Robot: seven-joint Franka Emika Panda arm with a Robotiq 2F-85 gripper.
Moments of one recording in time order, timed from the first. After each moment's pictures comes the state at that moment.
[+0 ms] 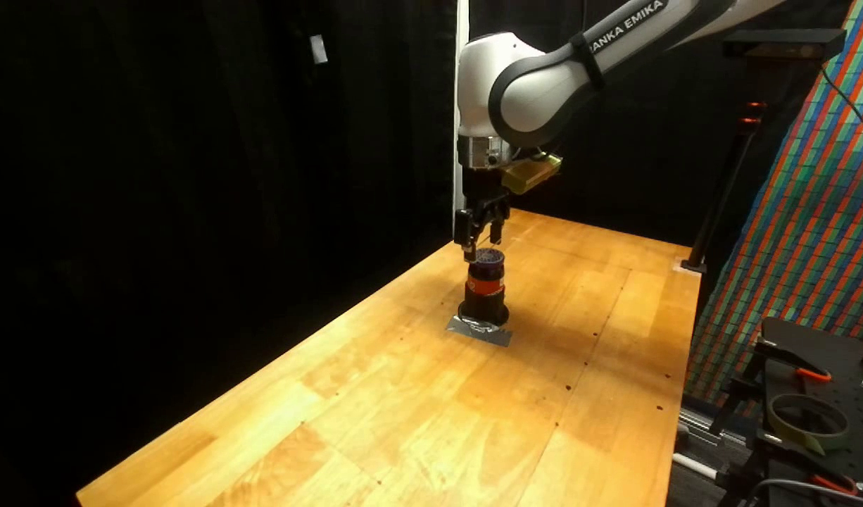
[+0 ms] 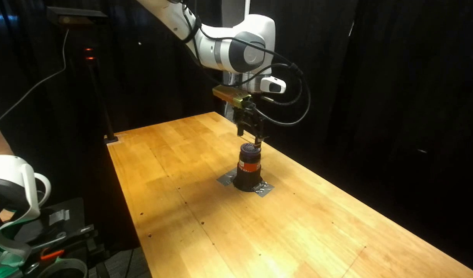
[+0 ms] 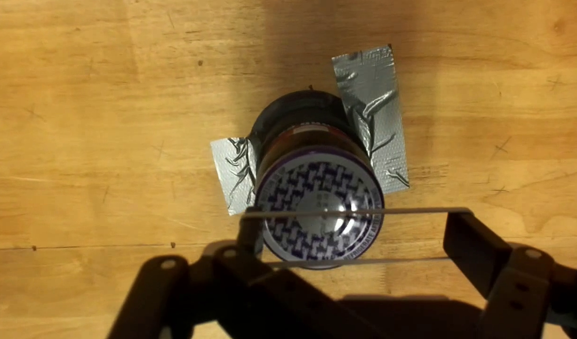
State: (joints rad) arm 0.11 0.57 0.10 -1.60 -0.10 2.15 0.21
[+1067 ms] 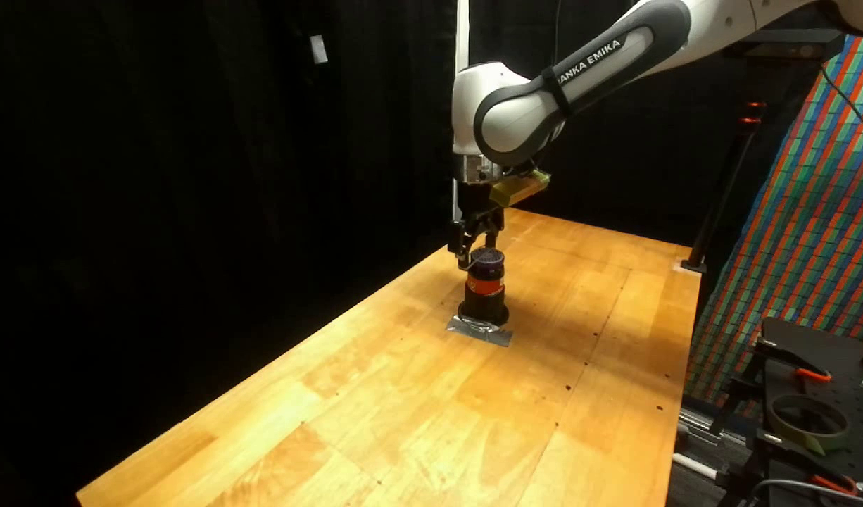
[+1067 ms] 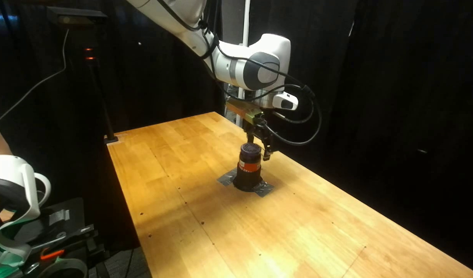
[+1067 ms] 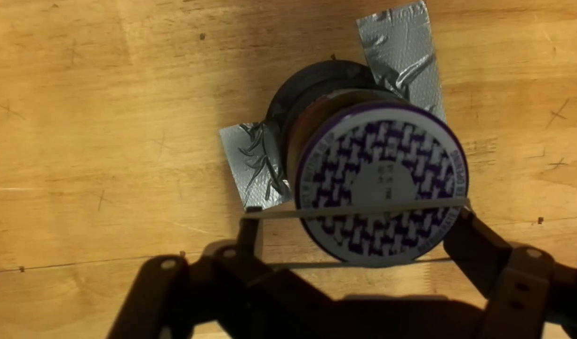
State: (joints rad) arm 0.10 0.70 0.06 -1.48 -0.05 2.14 0.20
